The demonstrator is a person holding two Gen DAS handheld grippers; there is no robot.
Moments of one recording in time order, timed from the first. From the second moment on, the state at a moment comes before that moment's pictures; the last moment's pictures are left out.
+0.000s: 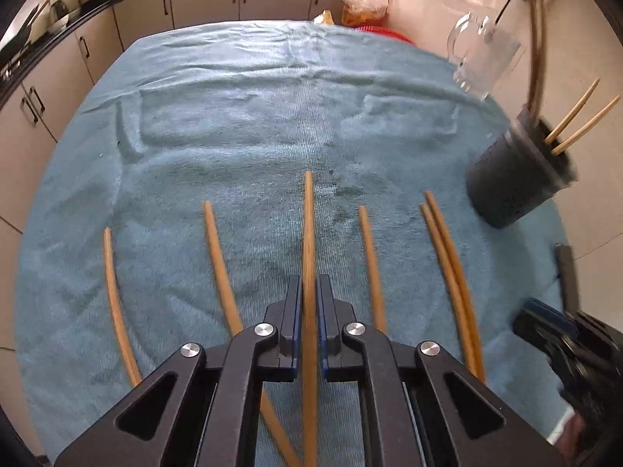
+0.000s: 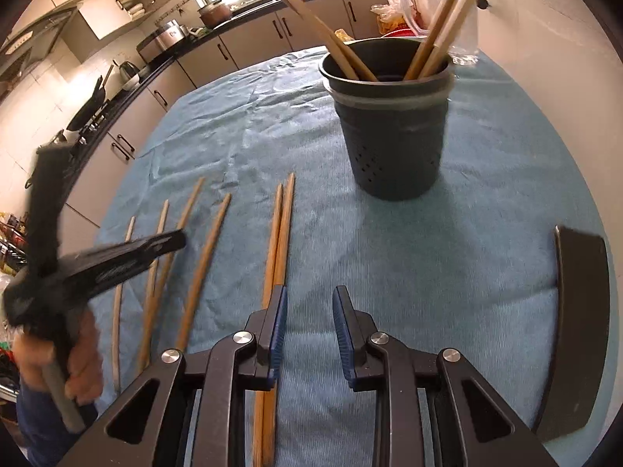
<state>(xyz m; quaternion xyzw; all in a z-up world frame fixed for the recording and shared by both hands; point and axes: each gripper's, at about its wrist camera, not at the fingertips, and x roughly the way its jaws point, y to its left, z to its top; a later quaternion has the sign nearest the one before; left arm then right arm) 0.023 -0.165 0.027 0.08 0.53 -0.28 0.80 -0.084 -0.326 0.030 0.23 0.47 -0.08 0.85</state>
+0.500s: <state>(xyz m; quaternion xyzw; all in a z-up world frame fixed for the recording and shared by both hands) 0.008 -0.128 0.063 0.03 0.49 -0.30 0.82 -0.016 -0.317 0.013 0.19 0.52 -0.10 0.83</state>
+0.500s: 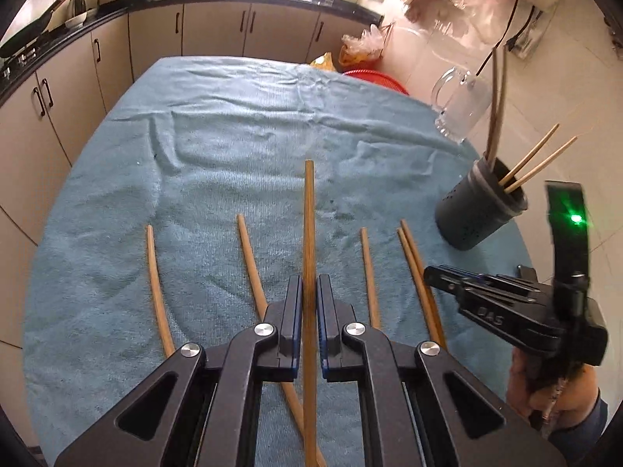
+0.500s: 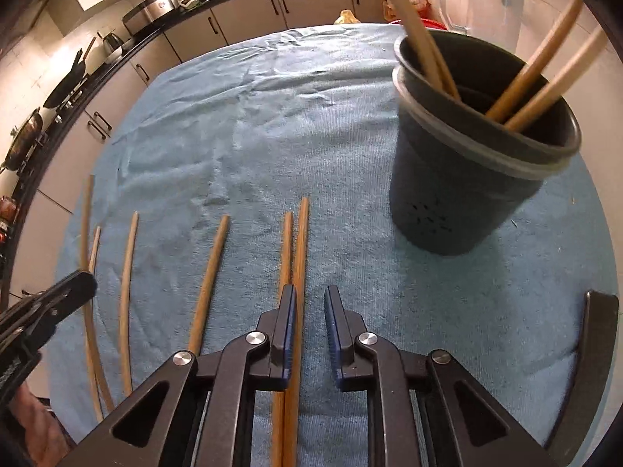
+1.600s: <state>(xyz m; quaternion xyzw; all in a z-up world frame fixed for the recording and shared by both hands) -0.074 -0.089 0.142 0.00 0.38 -0.31 0.87 -0.174 -0.290 0.128 0.18 0.25 -0.07 0.95</state>
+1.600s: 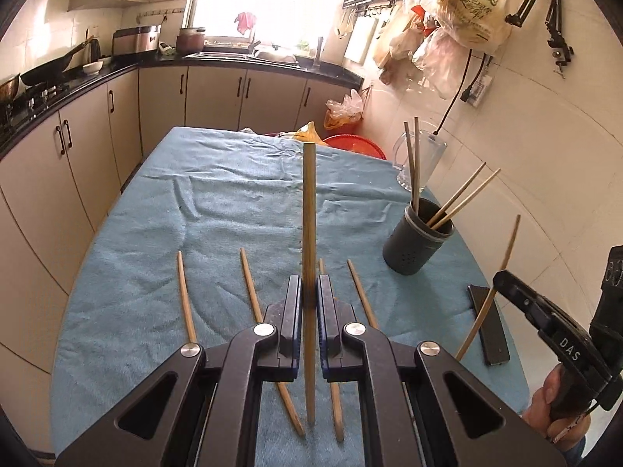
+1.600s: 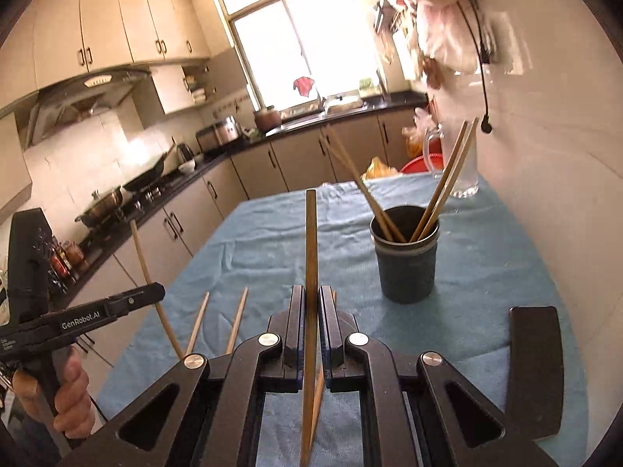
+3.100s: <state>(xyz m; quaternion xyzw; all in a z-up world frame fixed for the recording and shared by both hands) -0.092 -0.098 0.170 -0.01 0.36 -0.33 0.87 -0.217 -0.328 0.150 0.22 0.20 -0.12 0.95</state>
